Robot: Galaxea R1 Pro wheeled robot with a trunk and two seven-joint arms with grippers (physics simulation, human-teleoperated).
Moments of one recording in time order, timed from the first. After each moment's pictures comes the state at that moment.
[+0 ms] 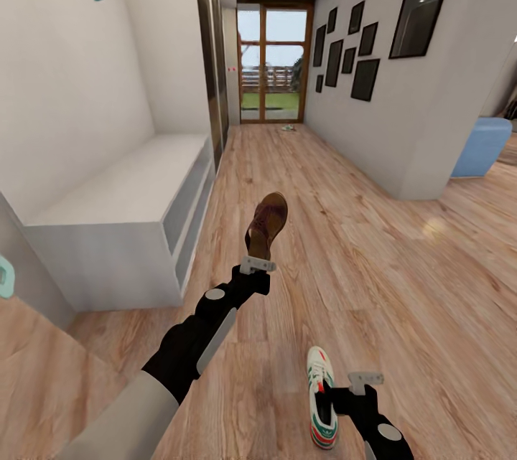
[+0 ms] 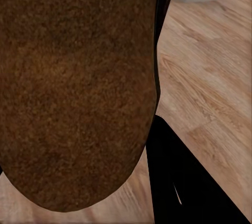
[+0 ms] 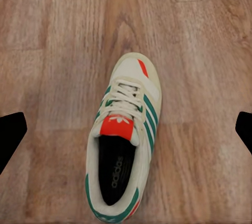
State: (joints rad) left arm -0.69 -0.15 -0.45 -1.04 0.23 0.35 0.01; right arm -0.21 0.01 0.00 -0.91 0.00 0.10 0.02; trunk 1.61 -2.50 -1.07
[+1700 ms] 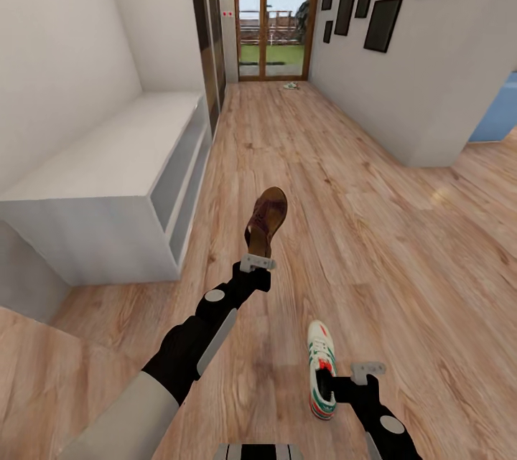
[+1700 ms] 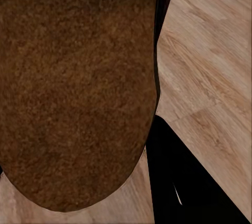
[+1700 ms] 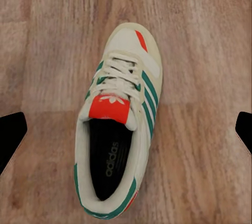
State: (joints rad) left arm -0.69 -0.15 -0.45 -1.04 0.23 0.28 0.01; right arm -0.20 0.01 -0.01 -1.00 0.00 0.11 0.01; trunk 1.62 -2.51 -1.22
